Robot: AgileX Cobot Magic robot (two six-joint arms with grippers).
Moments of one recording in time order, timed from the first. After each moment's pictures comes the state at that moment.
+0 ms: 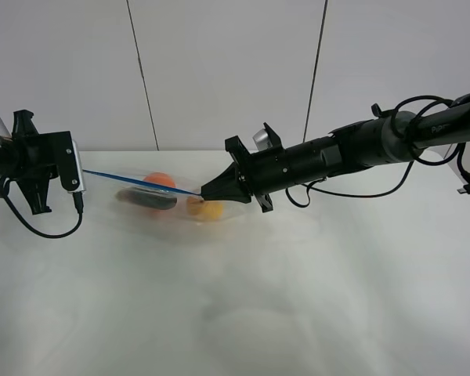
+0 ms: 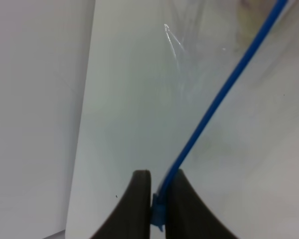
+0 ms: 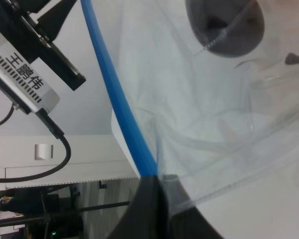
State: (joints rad) left arm 0.09 1.68 -0.91 -0.30 0.03 1.71; right arm 0.30 2.10 -1.31 1.46 0.97 -0.78
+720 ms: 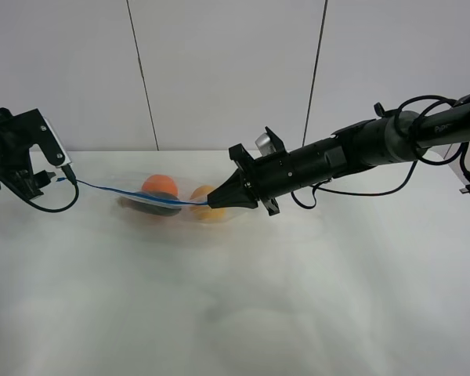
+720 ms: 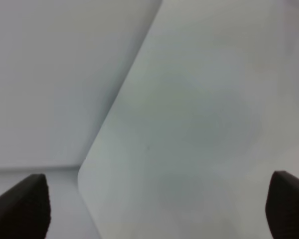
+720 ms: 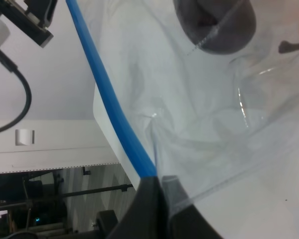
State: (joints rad) left arm 0.17 1.68 -0.91 -0.30 -0.11 1.46; right arm 0.29 2.10 -1.31 1.39 0.98 -0.78
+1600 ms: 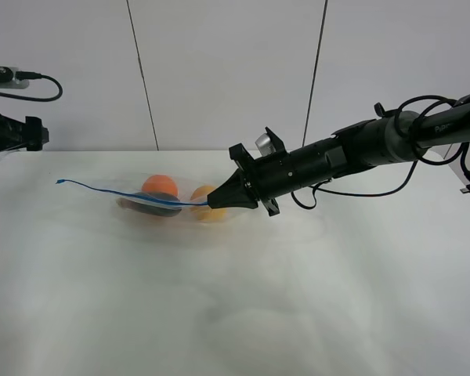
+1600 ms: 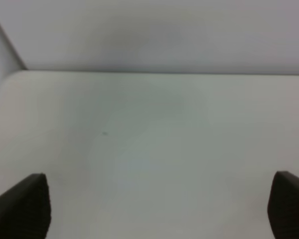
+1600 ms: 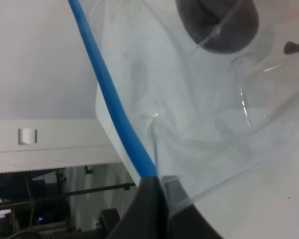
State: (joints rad) left arm 0.22 1.68 -1.04 -0.30 0.03 0.41; right arm 0.29 2.10 -1.31 1.39 0.98 -0.78
